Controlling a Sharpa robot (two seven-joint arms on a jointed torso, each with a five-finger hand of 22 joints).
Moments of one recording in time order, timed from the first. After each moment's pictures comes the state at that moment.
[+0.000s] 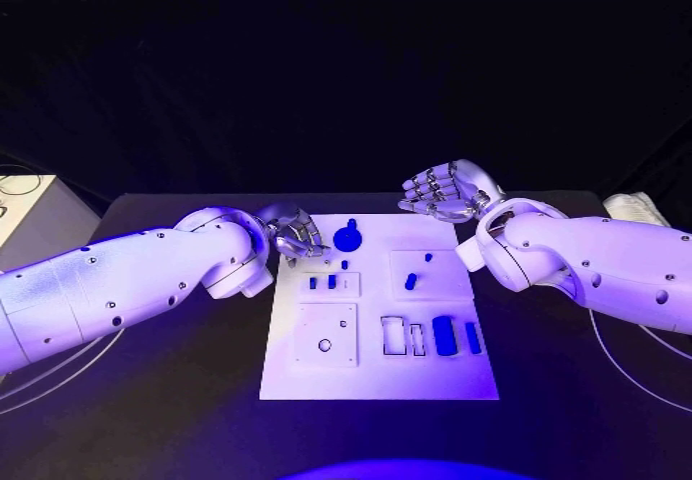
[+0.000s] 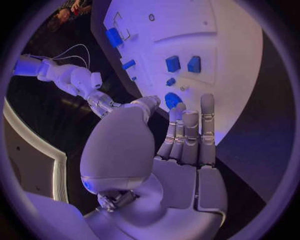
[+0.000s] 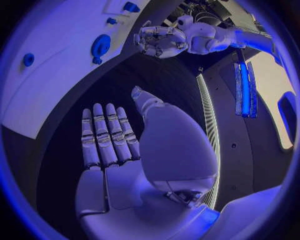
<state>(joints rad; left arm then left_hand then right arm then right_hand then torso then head) 1.29 -0.67 -0.09 1.42 -0.96 -0.22 -0.30 1.37 -0.22 0.42 0.28 0.30 0.60 0.17 0.68 0.61 0.76 0.11 0.98 0.43 1.10 0.05 1.22 0.86 0.17 0.90 0.16 0.95 0.74 1.31 -0.83 -0.15 1.47 -0.63 -0.57 0.17 1.39 -0.18 0.32 0.13 0.10 0.86 0.22 0.22 0.22 0.98 0.20 0.09 0.06 0.90 0.18 0.08 0.17 0.17 0.69 0.29 0.06 0.10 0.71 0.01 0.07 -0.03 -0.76</state>
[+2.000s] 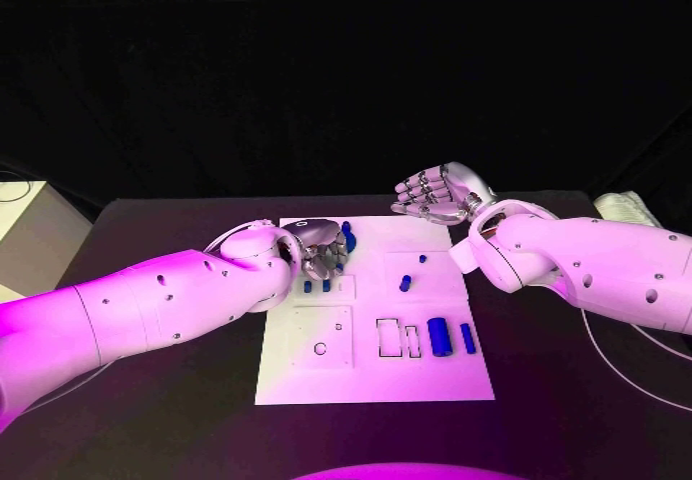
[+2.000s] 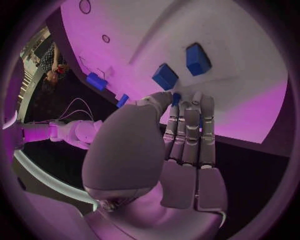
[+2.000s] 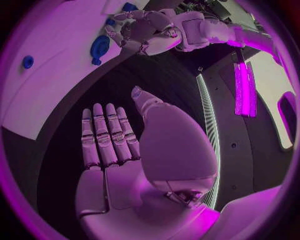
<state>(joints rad) 1.24 -0.50 -0.12 1.26 -1.44 -0.16 -0.16 1.55 -0.25 0.48 0.25 0.29 0.84 0.16 0.43 0.29 0.83 0.13 0.59 0.11 1.01 0.07 1.33 0.65 0.17 0.85 0.17 1.03 0.82 1.31 -0.83 -0.15 1.47 -0.63 -0.57 0.17 1.39 -0.18 0.32 0.13 0.10 0.86 0.22 0.22 0.21 0.99 0.20 0.09 0.06 0.90 0.18 0.08 0.17 0.17 0.69 0.29 0.06 0.10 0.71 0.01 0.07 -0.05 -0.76</state>
